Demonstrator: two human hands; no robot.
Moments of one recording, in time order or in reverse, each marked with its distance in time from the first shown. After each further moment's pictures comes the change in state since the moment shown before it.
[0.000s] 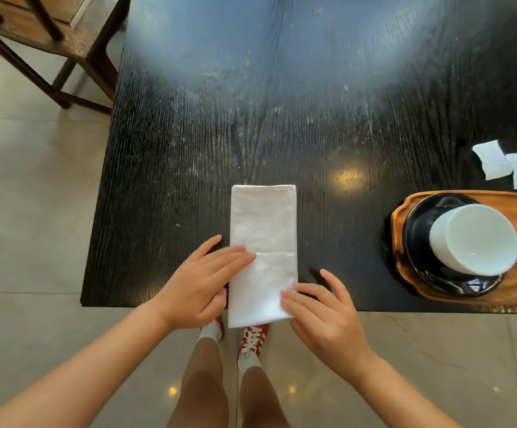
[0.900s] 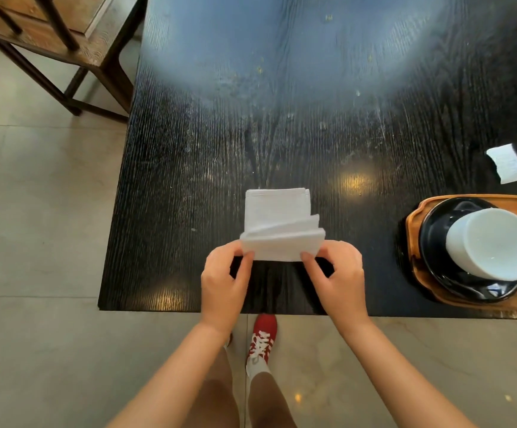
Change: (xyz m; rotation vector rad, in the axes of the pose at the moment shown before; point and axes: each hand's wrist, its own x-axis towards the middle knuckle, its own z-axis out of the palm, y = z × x) left_hand 0.024 0.037 0.023 -0.378 0.656 -0.650; right_hand 0.060 0.009 0.013 0.340 0.118 0.626
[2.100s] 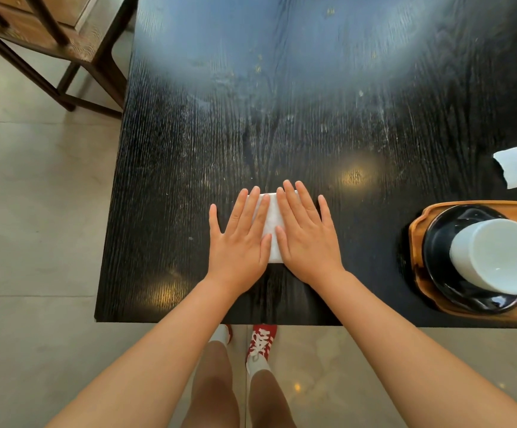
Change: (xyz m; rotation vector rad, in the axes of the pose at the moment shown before) left_hand 0.061 -0.010 0.026 0.813 -0.374 0.223; right_hand 0.066 0.002 0.042 -0.635 -0.348 -0.229
